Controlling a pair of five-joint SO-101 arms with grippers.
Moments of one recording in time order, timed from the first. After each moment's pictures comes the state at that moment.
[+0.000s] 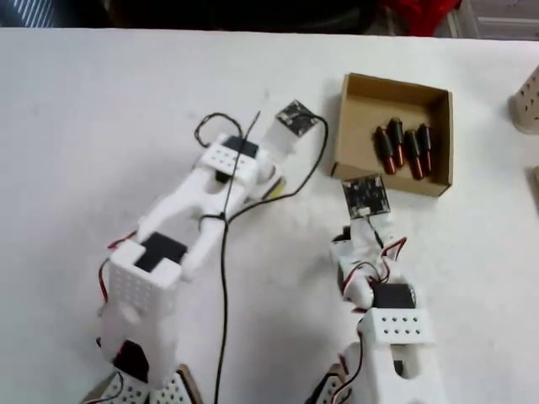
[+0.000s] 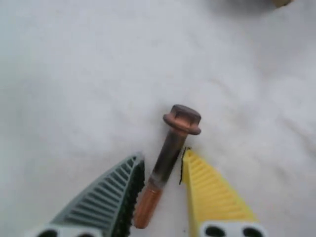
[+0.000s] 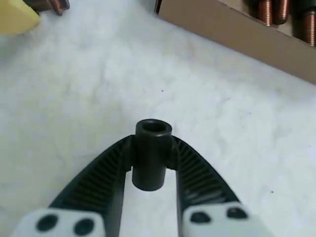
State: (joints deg) left arm 18.8 30.5 -2.5 54.7 -16.5; right arm -4.3 -60.0 81.8 36.4 12.8
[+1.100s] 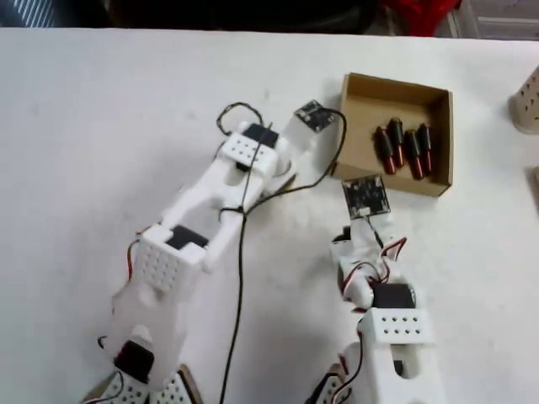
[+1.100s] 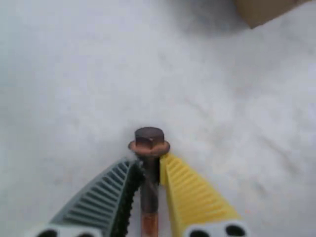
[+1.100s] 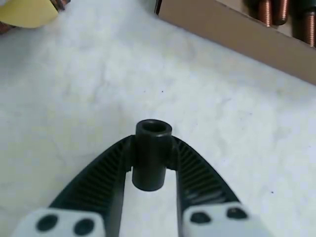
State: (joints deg) left arm 21.0 45.3 -26.1 69.8 -16.7; right arm -4.3 -60.0 81.8 36.4 12.8
